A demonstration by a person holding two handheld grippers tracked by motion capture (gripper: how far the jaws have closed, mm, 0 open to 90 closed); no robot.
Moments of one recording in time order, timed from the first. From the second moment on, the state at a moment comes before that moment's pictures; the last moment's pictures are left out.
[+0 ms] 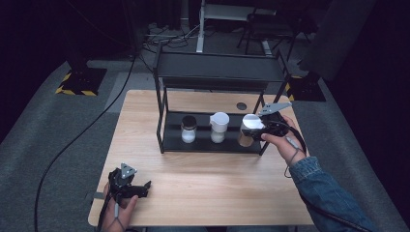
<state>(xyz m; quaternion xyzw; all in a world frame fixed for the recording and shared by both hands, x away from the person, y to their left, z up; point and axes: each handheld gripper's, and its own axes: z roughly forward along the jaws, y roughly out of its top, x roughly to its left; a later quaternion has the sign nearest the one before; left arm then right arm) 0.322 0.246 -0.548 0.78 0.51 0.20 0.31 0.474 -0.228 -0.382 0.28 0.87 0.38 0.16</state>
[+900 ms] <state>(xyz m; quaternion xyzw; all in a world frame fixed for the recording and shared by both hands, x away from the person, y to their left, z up) 0.322 0.246 -0.548 0.78 0.51 0.20 0.31 0.509 -0.205 -0.413 0.29 0.87 0.36 0.15</state>
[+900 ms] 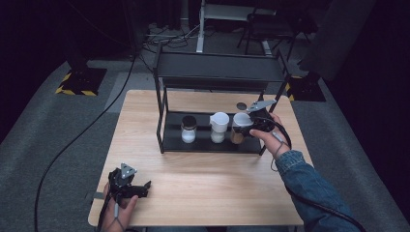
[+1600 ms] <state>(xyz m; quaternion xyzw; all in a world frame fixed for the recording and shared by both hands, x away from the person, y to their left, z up) 0.322 0.246 -0.548 0.78 0.51 0.20 0.31 0.517 -0.204 -0.430 0.30 0.87 0.36 0.14</state>
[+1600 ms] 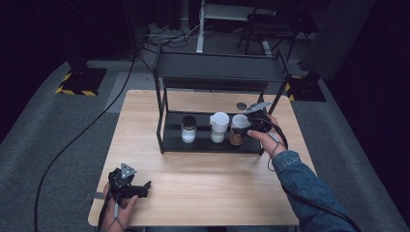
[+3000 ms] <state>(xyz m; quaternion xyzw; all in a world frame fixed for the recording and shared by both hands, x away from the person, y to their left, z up) 0.322 0.246 -0.548 0.78 0.51 0.20 0.31 0.519 -0.208 -0.430 0.32 0.86 0.37 0.14</state>
